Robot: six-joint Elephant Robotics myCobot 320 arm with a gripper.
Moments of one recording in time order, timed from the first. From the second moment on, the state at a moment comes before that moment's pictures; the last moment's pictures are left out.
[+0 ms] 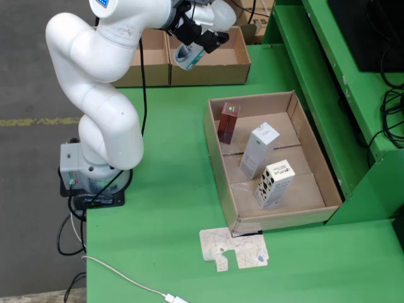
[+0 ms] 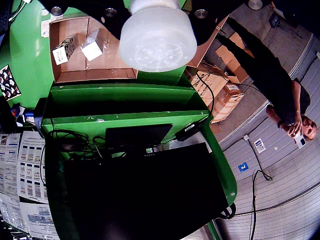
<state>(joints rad) 0.66 0.10 -0.02 -0.59 1.46 0.47</state>
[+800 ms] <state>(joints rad) 0.84 0.12 -0.01 -0.67 1.46 0.62</state>
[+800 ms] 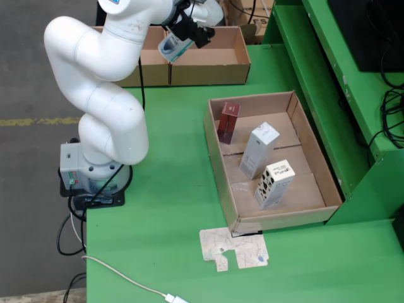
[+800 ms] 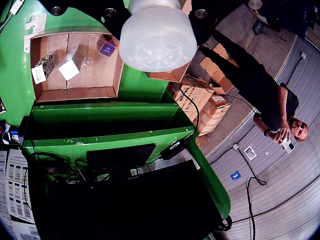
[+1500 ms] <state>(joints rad) 1.10 0.14 -0.01 -0.76 1.42 0.89</state>
